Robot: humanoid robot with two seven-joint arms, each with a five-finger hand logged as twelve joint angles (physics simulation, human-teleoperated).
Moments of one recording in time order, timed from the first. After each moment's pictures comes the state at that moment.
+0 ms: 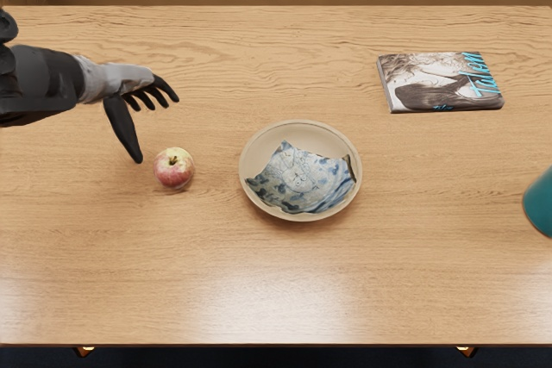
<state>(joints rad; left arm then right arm) -2.03 0.57 0.88 -1.59 0.22 0.08 0.20 -0.05 0.00 0.01 0.23 0.05 -0.14 0.11</state>
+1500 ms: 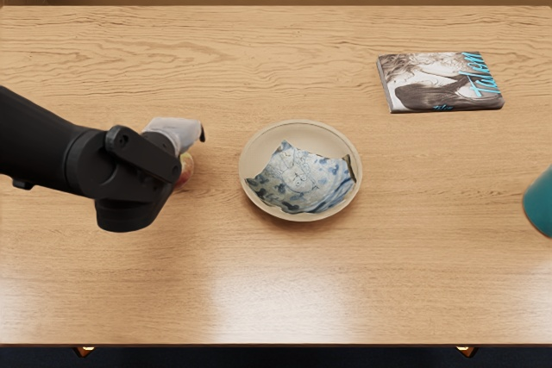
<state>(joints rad) -1.84 0.00 1.07 -1.52 0.20 0.59 0.35 -0.05 0.00 0.01 0.23 0.05 -0.14 0.11</state>
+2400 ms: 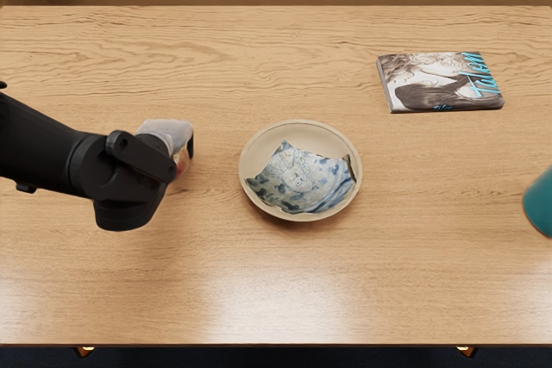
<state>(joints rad) -1.78 0.00 1.10 -1.45 0.20 0.59 0.35 -0.05 0.00 0.01 0.23 0.05 -0.14 0.11</state>
